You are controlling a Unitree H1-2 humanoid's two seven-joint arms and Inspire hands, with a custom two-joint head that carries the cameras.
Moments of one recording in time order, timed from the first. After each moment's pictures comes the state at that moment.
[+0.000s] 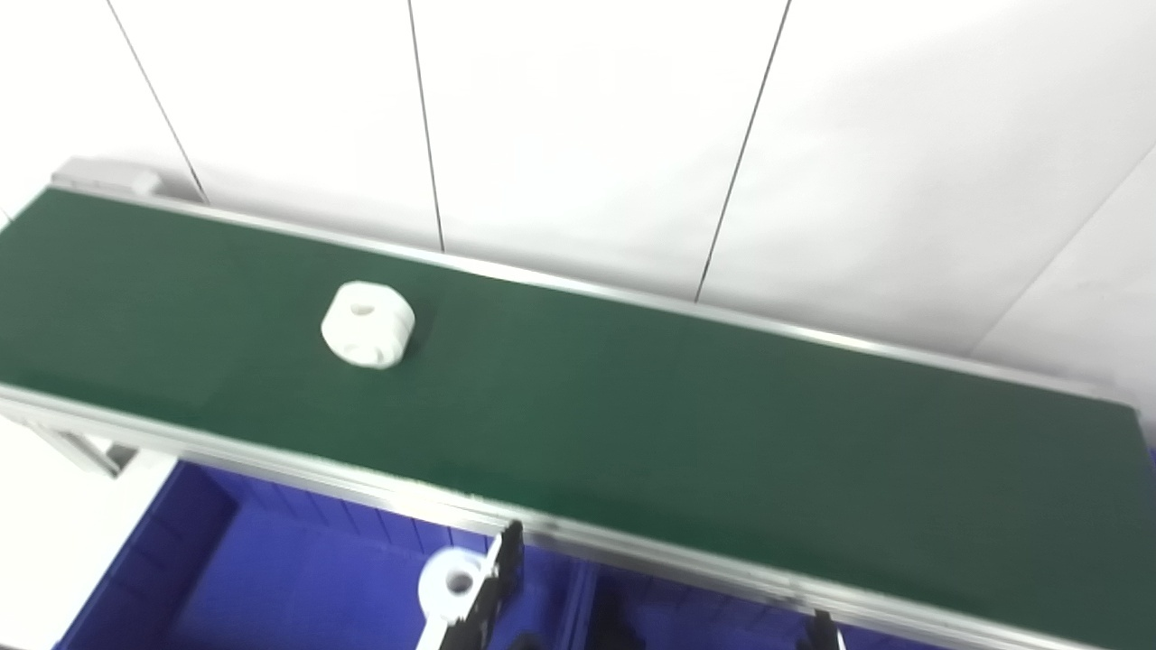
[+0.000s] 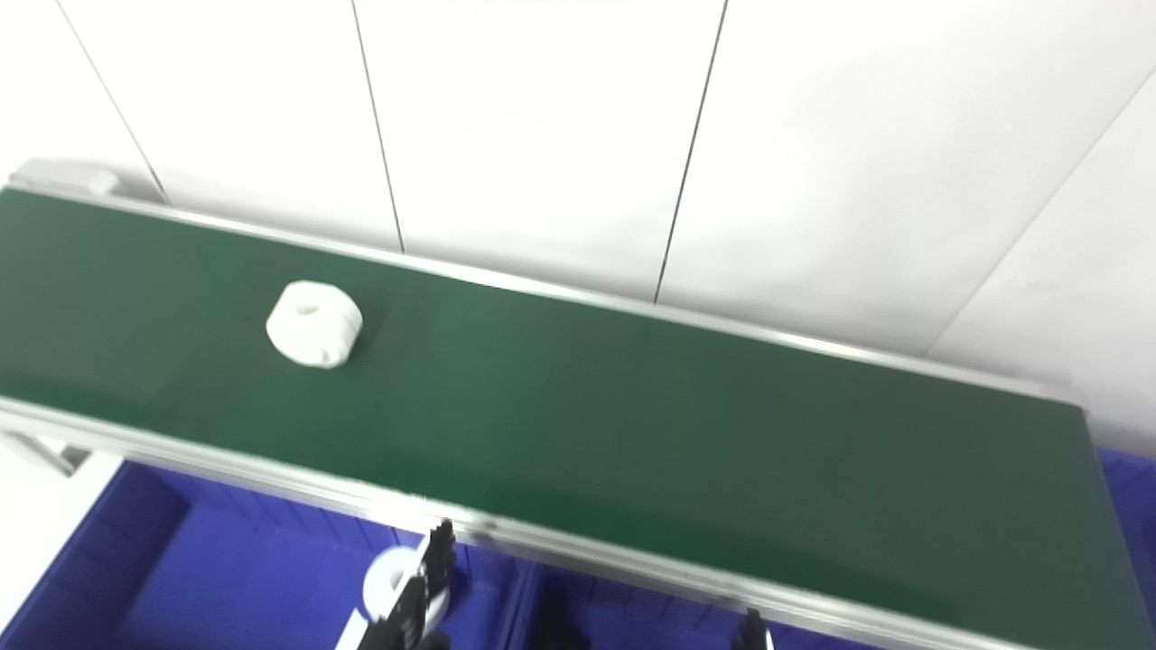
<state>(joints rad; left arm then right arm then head) 0.65 -0.07 -0.30 -0.09 0.27 -0.37 0.08 0.60 -0.04 0.19 -0.04 0.07 -0.34 0.03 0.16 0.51</state>
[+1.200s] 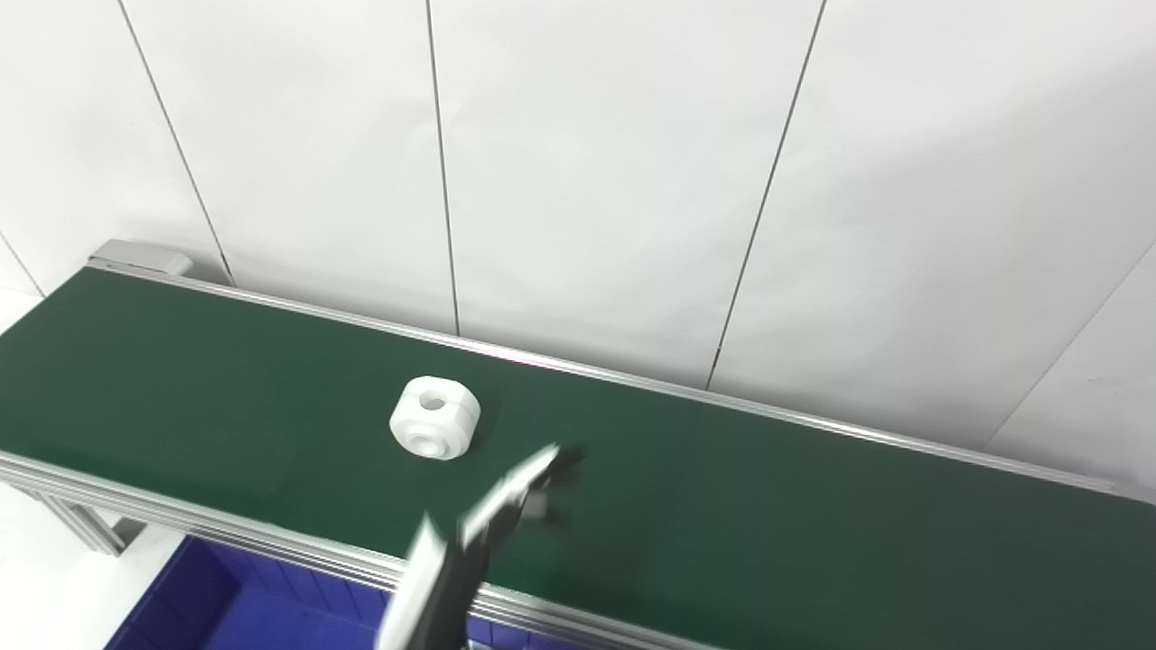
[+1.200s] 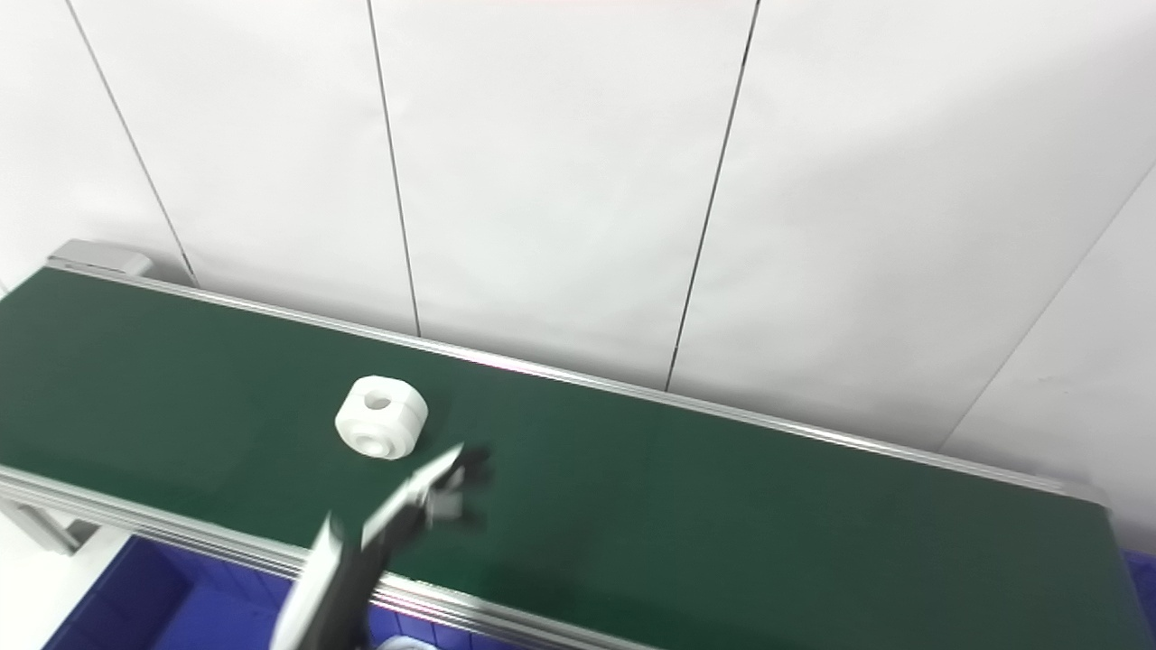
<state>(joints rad) 0.23 0.12 -0.17 -0.49 0.53 -0.33 -0.01 0.62 0.00 0.18 -0.05 0.02 -0.38 0.06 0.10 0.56</state>
